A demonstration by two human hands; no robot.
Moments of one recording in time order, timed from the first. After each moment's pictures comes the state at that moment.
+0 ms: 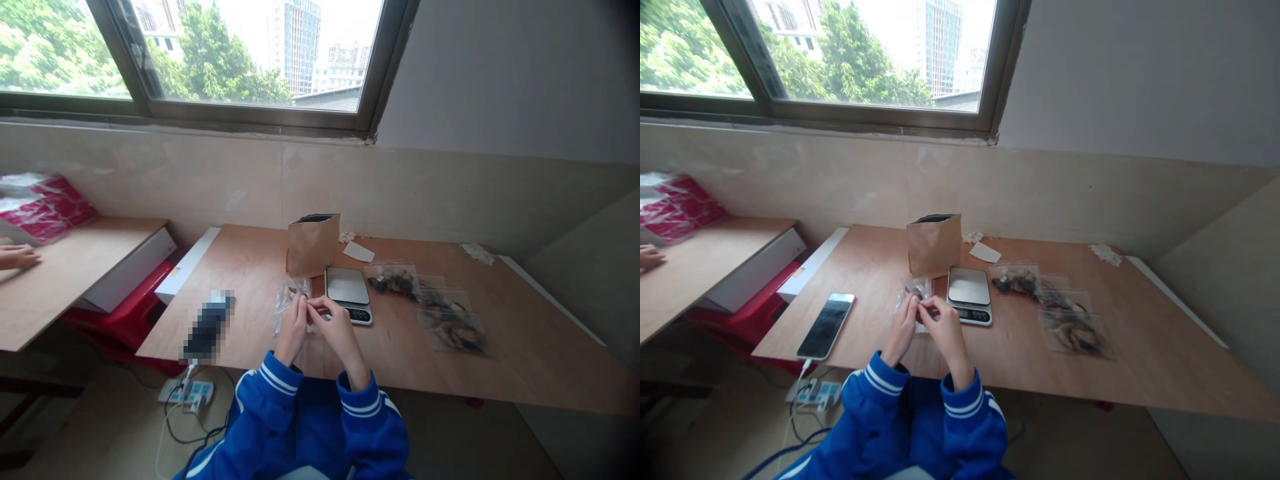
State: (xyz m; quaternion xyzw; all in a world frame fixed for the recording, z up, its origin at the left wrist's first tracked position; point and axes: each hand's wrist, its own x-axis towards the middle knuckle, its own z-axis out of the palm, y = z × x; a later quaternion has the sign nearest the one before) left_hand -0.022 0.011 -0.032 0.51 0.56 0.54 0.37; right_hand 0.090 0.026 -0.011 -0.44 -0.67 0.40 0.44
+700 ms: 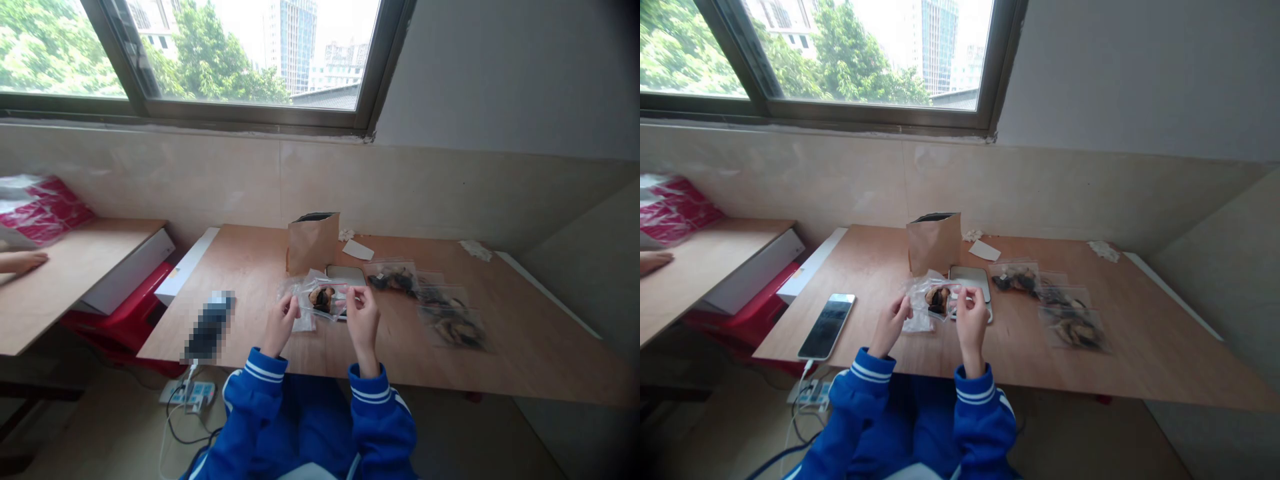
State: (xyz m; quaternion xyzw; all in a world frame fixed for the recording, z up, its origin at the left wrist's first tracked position) left_hand -0.054 0.012 -0.032 0.55 0.57 0.52 0.33; right_hand 0.118 0.042 -0.018 -0.55 -0.49 0.32 0.59
